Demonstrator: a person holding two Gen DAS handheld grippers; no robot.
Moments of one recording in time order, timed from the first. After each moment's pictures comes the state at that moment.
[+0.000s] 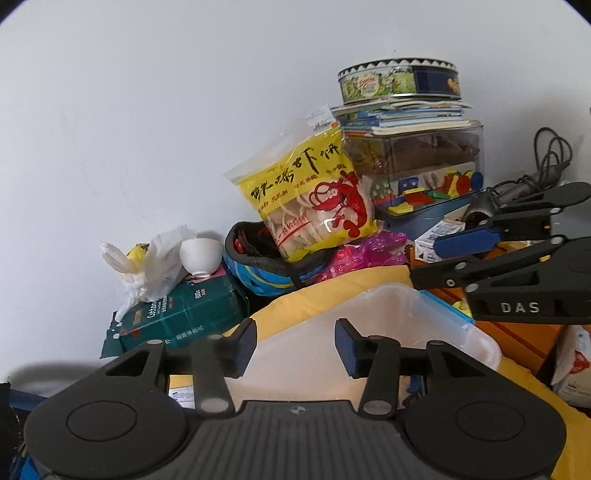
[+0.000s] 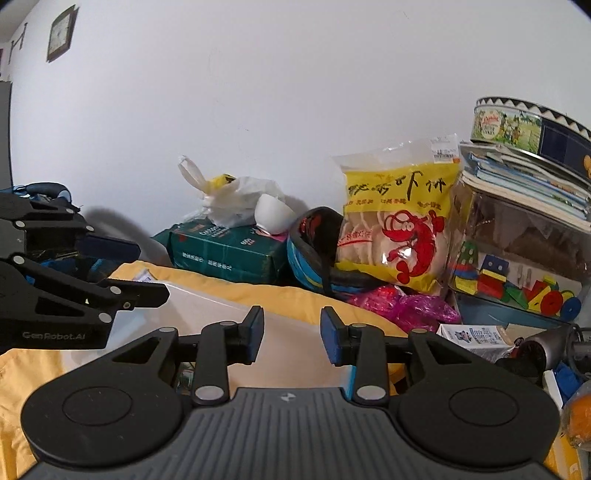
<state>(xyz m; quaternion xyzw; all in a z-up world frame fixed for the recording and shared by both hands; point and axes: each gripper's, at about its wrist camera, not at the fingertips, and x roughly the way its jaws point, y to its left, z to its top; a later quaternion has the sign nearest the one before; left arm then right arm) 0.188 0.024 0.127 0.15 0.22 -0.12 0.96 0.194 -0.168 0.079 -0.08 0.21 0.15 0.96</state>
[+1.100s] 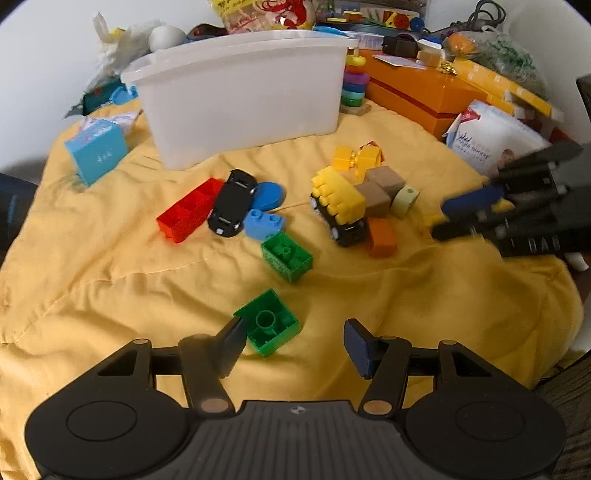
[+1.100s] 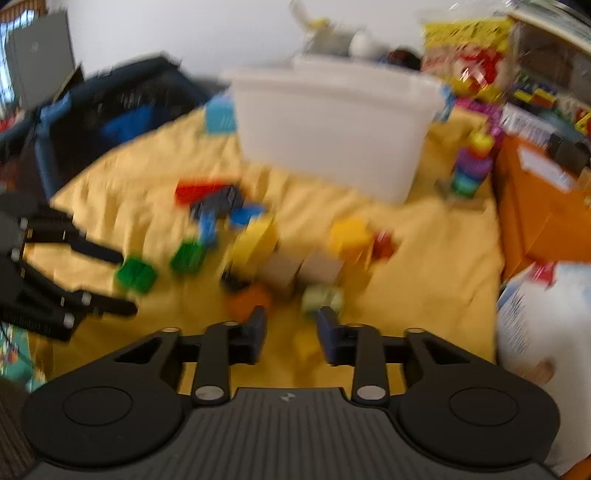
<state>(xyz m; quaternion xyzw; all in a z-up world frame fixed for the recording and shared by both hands) -0.029 0.030 -0.037 0.08 0.44 -0.13 0.89 0.005 -0.183 -0.056 -0.10 0.40 0.26 0.87</state>
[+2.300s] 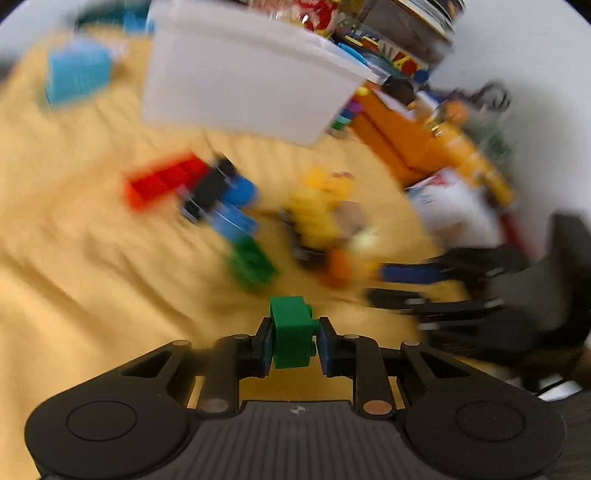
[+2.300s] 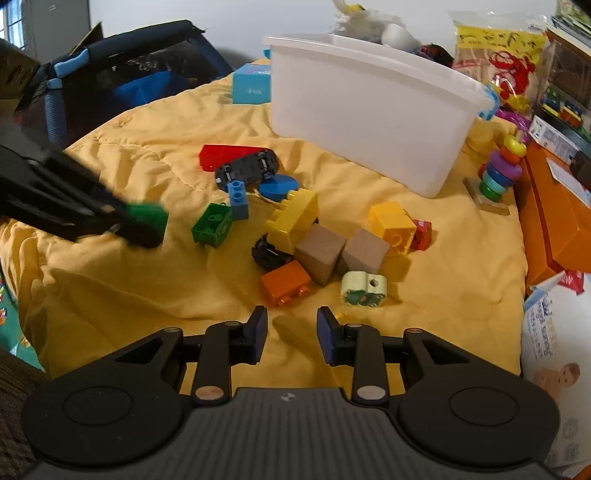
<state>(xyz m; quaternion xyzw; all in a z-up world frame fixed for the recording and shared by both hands) -0.001 0.078 -0.047 -0.16 0.48 -0.24 0.83 -0.008 -0.154 -0.070 -0.15 0.40 0.25 0.87</state>
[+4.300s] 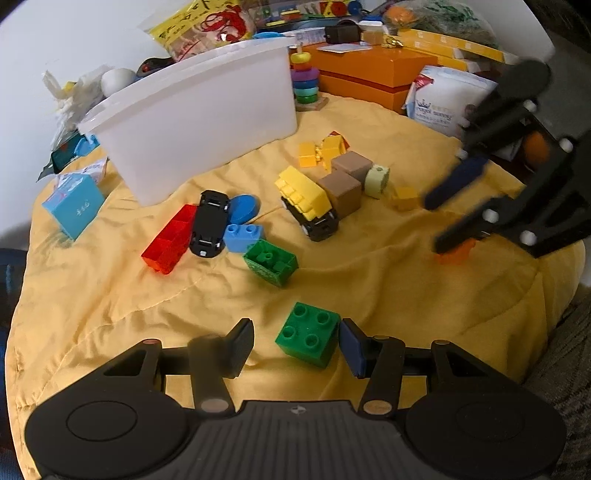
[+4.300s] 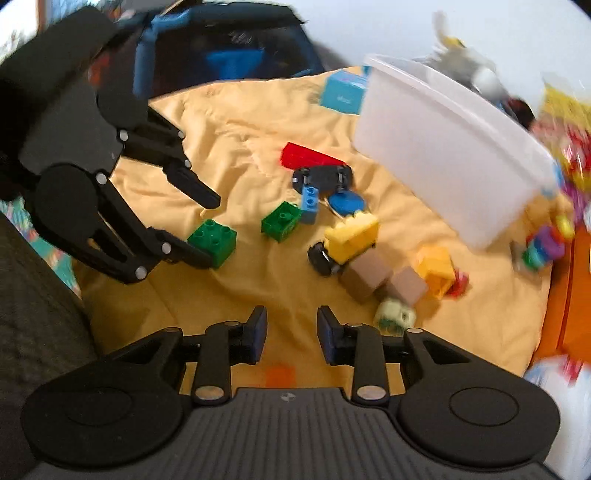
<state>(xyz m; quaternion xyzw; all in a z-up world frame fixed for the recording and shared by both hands) -0.037 0.019 -0.038 0.17 0.41 -0.18 0.88 -0.035 -0.159 -0.055 -0.24 0.38 0.37 0.81</state>
